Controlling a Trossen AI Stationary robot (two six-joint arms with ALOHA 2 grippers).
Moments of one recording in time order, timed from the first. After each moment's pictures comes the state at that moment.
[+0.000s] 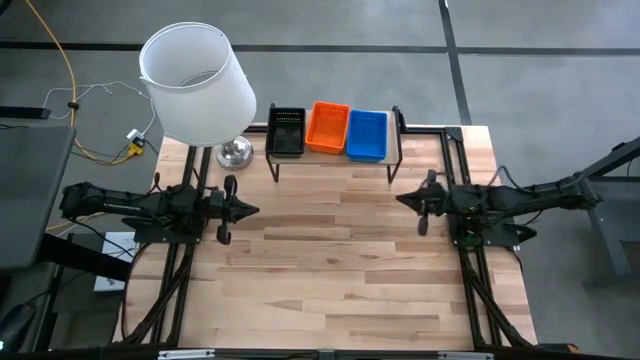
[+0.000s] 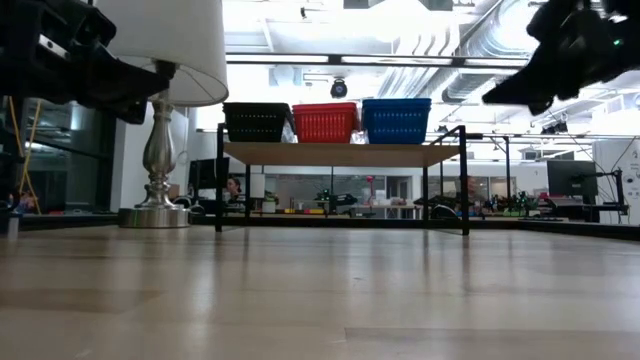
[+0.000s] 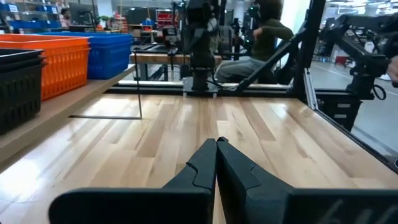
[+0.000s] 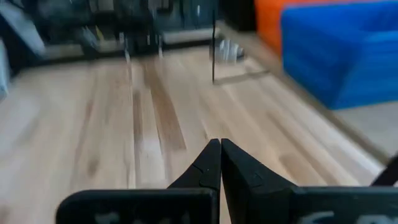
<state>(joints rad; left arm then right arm) 0.07 0.27 0.01 0.21 -0.05 -0.02 0.13 0.43 0.28 -0.14 0.37 0.14</state>
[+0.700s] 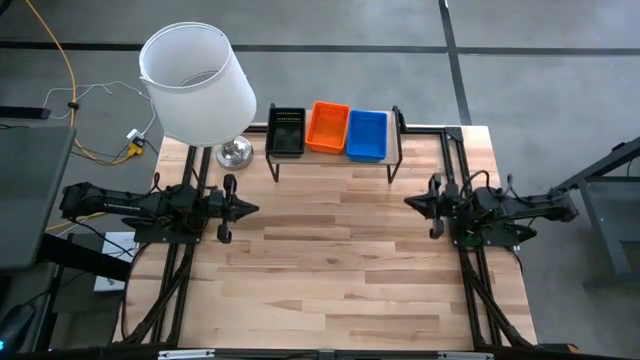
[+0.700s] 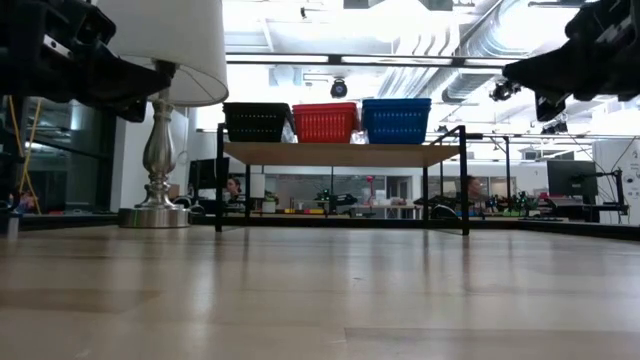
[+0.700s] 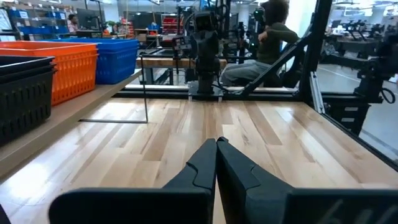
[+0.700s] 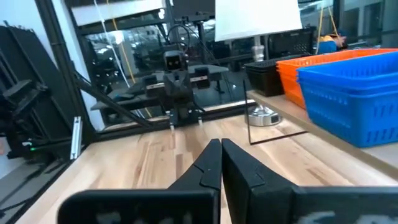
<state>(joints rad) 0.07 0.27 0.01 0.23 -0.07 -0.01 0.13 0.00 0.03 0.05 0.25 0.12</state>
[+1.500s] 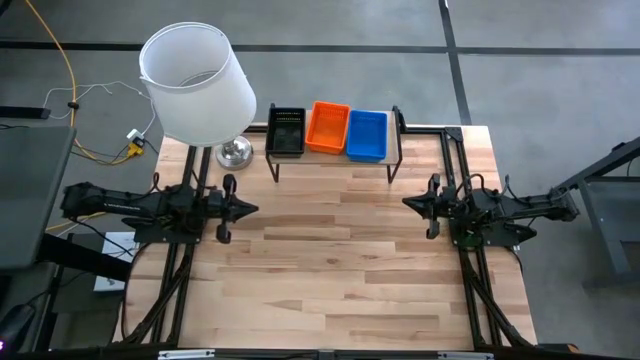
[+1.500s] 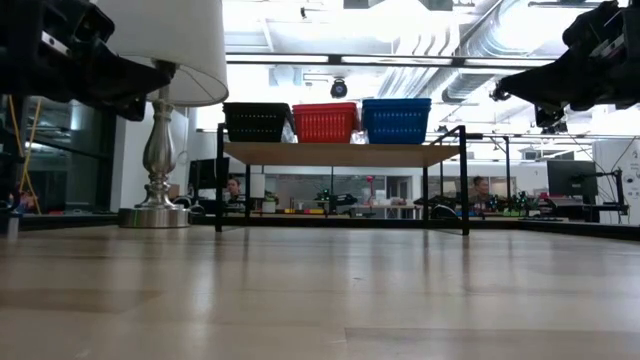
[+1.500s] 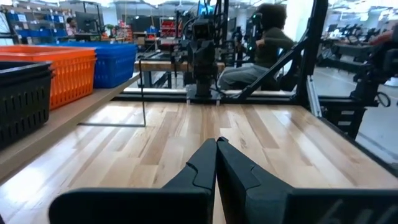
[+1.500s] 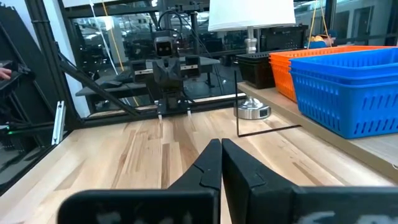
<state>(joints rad) 0.06 0.26 0.01 0.23 -0.07 -0.02 0.13 0.02 0.01 0.06 0.28 0.07</state>
